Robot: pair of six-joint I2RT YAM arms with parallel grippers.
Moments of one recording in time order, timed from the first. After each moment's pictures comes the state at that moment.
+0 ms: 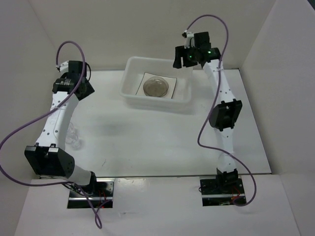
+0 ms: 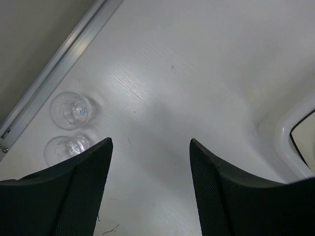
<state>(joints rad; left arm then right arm) -0.05 1.47 1.57 -0.96 -0.50 -0.58 0.22 2.43 2.68 -0.92 -0.33 0.01</state>
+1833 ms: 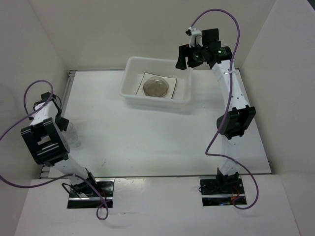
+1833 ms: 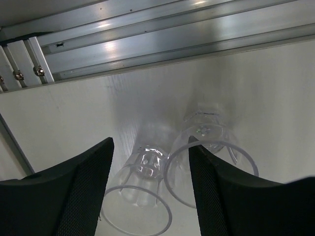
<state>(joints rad) 0.53 1.67 1.21 -0.90 -0.43 -0.84 0.21 2.09 2.41 -0.94 -0.41 -0.06</state>
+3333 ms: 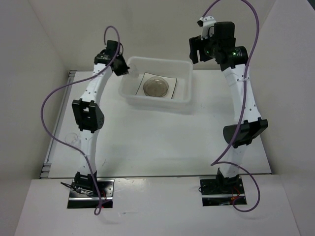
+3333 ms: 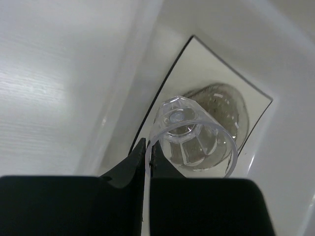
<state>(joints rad) -0.14 2.35 2.51 -0.89 0.00 -0.61 0.21 1.91 2.40 -0.93 -0.14 -0.17</state>
